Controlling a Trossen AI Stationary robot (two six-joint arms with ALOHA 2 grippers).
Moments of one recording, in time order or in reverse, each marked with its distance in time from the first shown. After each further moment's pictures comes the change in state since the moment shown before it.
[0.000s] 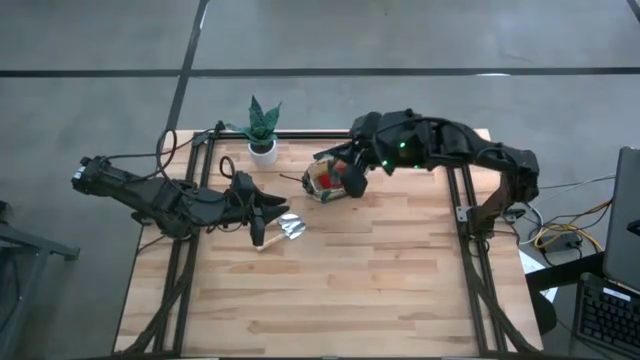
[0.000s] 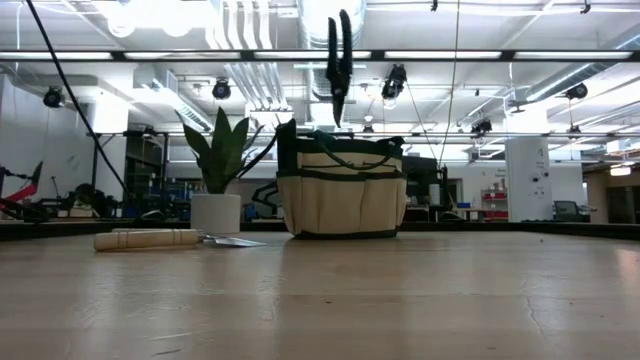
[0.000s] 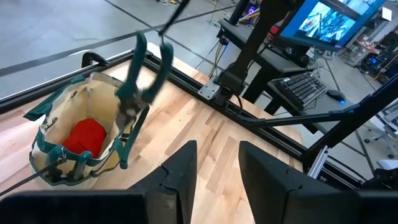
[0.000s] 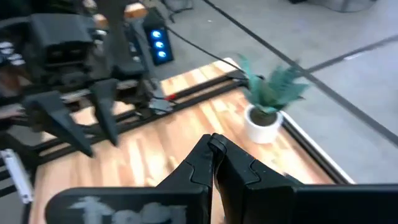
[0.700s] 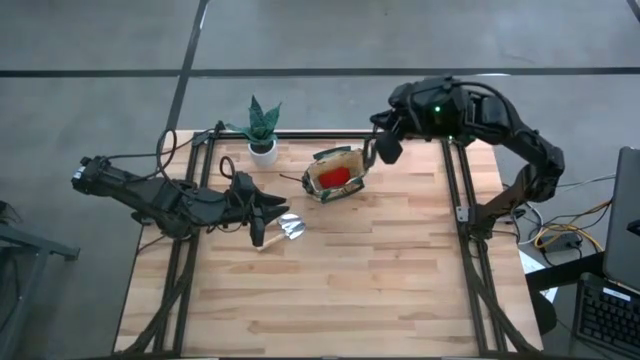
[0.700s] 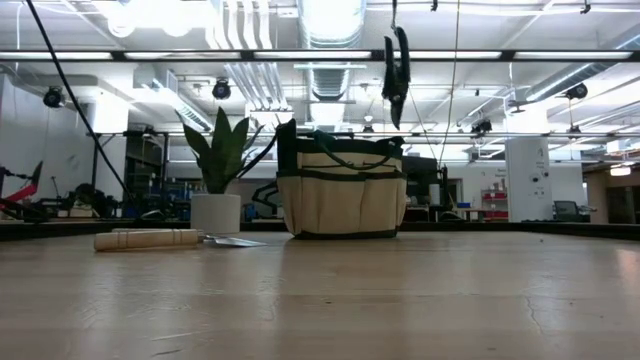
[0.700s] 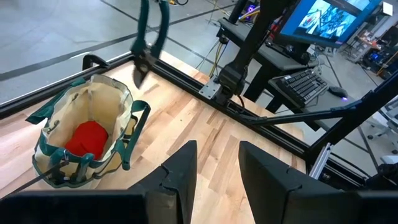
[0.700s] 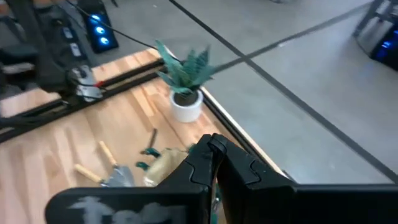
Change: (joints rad) left arm 0.000 0.000 0.000 -0.002 0.001 0.023; right arm -0.192 -0.141 0.000 -0.227 0.027 -0.094
